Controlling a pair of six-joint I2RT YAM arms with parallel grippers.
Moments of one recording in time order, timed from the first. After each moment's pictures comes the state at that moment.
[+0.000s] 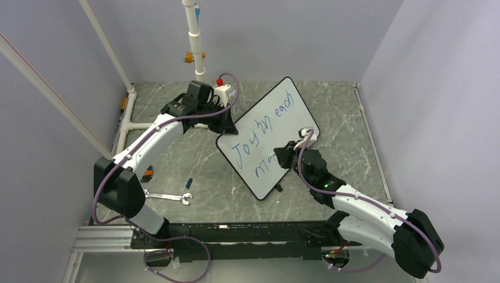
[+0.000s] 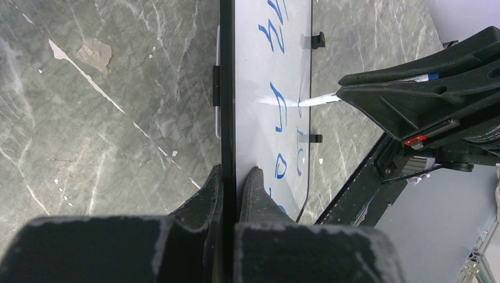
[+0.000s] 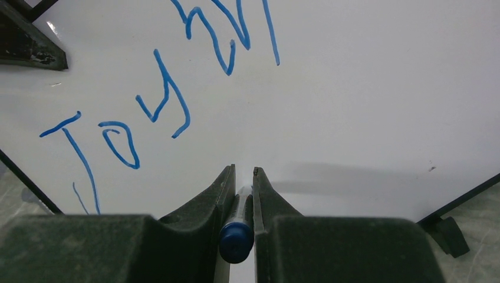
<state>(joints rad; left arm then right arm) -0.45 1.56 1.41 -0.61 0.50 -0.14 0.70 0.95 0.39 0.34 0.22 0.48</state>
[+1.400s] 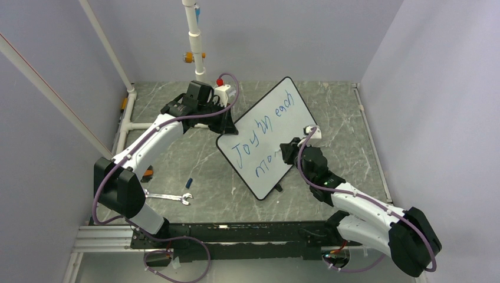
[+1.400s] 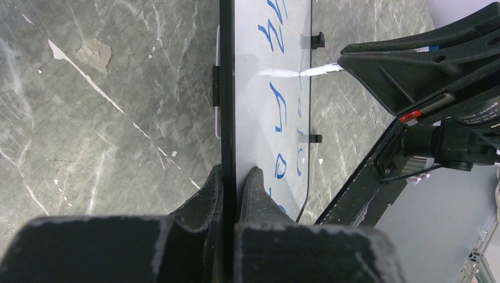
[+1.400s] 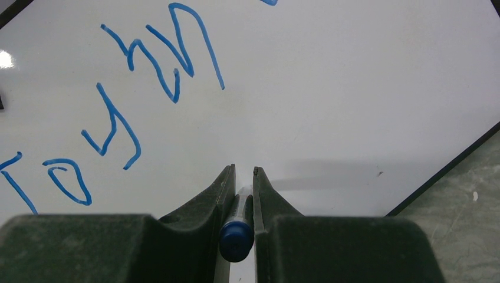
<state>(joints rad) -0.45 1.56 1.41 -0.61 0.50 -0.15 0.65 0.98 0.39 0.36 0.30 0.46</state>
